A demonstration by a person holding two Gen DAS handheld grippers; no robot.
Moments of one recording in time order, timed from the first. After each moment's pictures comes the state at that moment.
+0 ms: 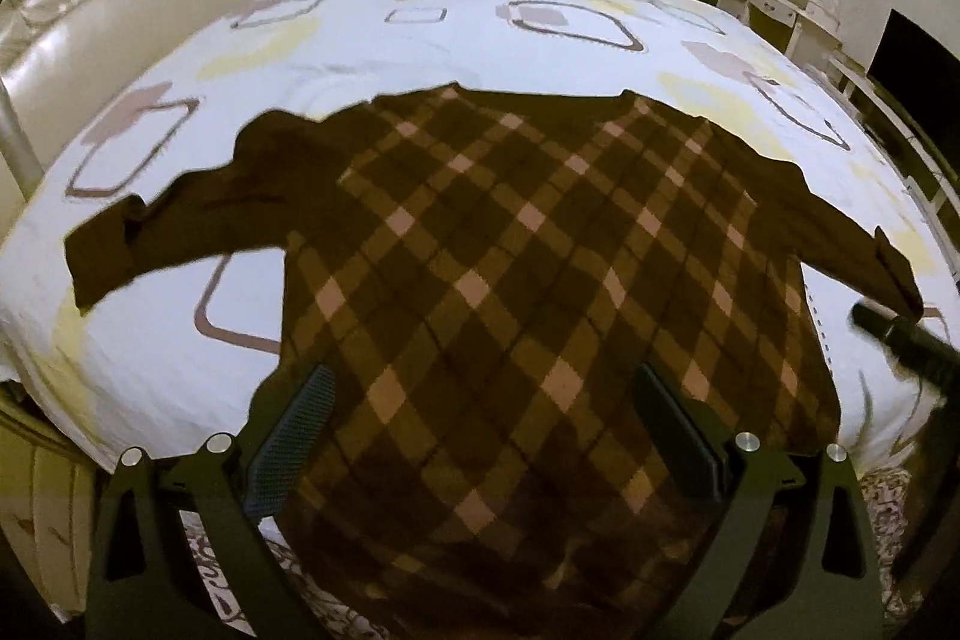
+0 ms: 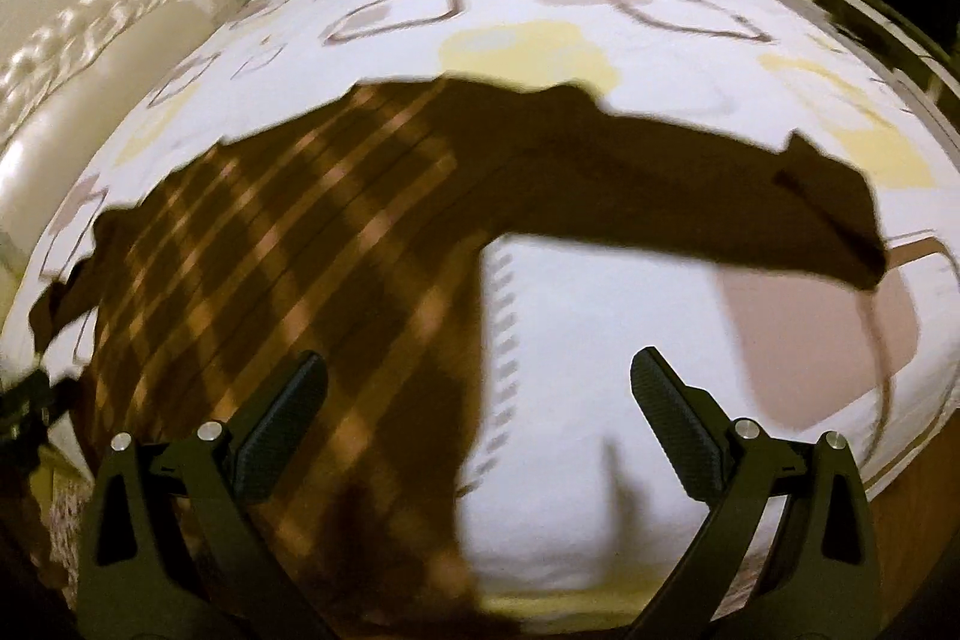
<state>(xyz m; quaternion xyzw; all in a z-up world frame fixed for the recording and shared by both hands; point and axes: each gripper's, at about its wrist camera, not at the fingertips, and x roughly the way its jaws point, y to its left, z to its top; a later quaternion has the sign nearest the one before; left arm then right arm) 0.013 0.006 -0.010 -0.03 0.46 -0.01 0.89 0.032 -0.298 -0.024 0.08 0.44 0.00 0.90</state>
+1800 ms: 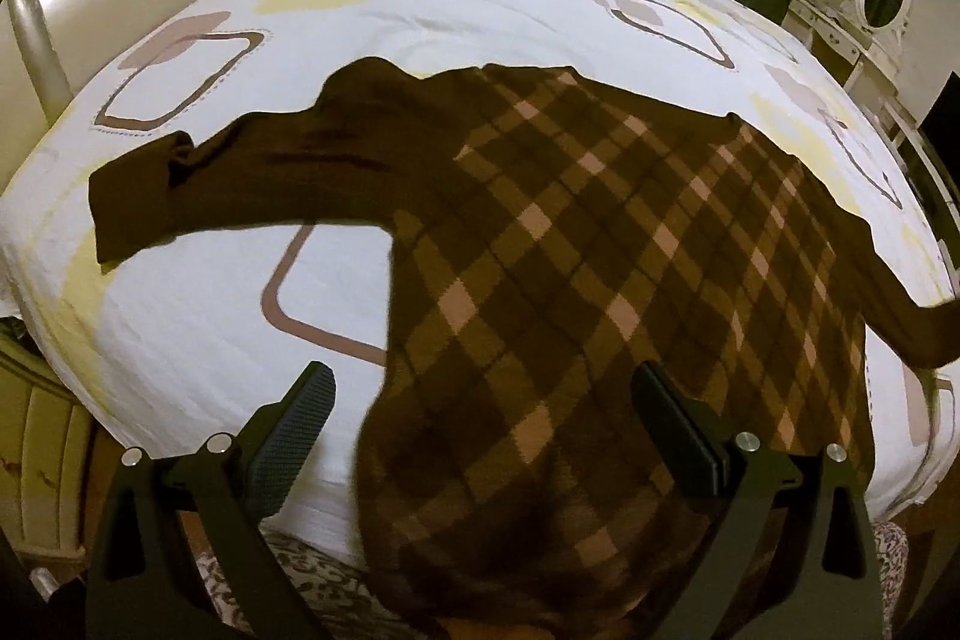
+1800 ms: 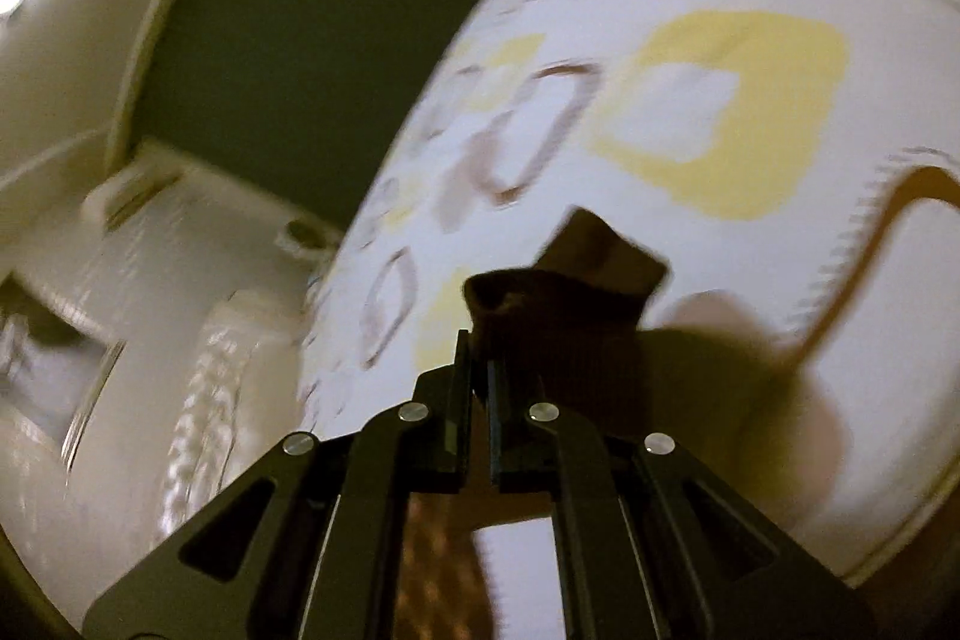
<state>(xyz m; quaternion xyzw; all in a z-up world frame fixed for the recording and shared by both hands) 0.034 0.078 -0.024 -0.09 0.48 0.05 0.87 0.062 -0.571 0.046 0.48 0.28 0.04 0.83</state>
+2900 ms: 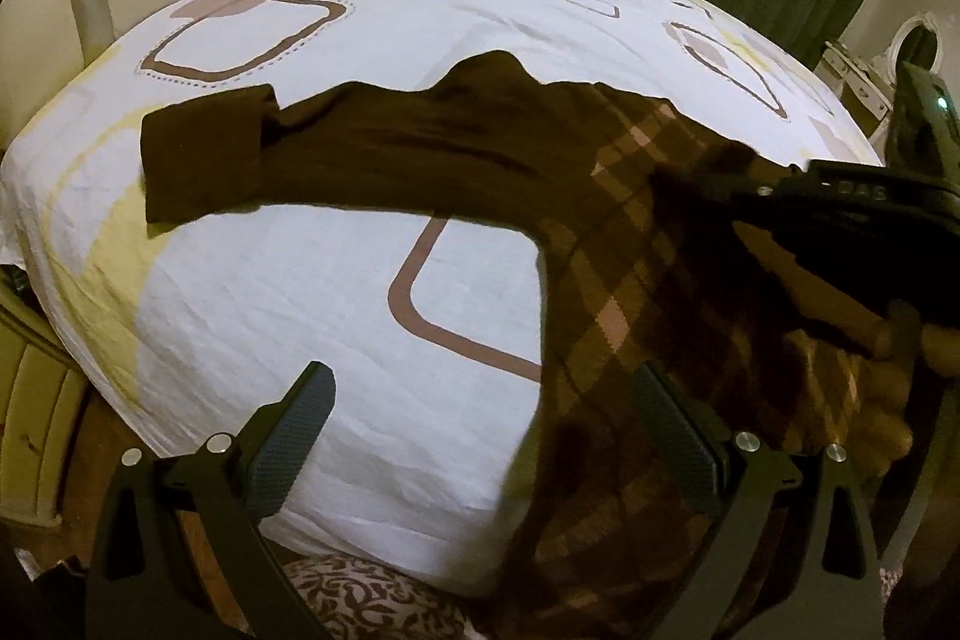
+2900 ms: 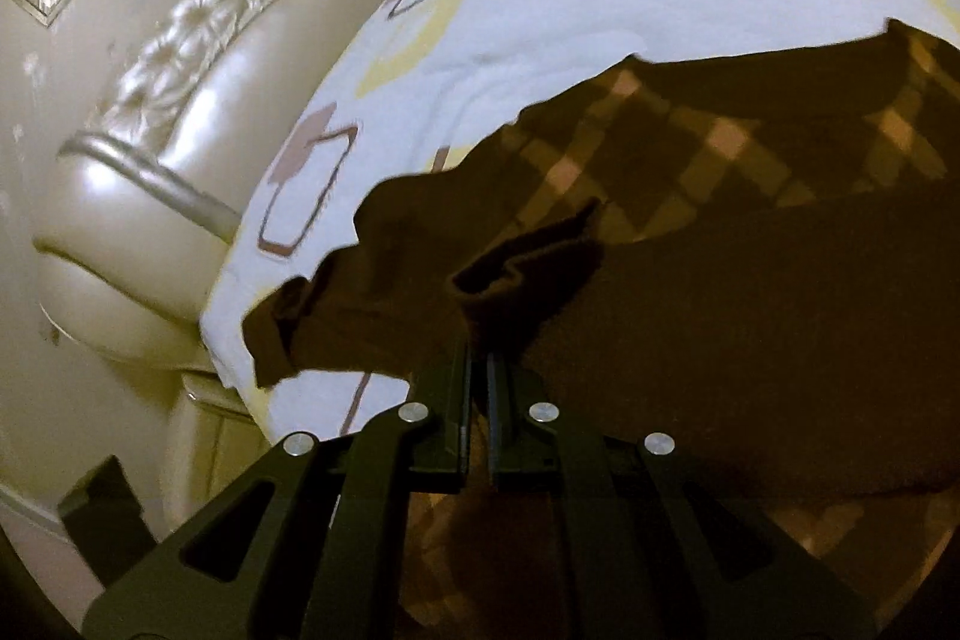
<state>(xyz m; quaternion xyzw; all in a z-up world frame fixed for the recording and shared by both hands) 0.024 0.149 -0.040 -0.14 0.47 0.08 0.87 0.151 -0.030 -0.028 0.17 0.51 0.32 0.78</state>
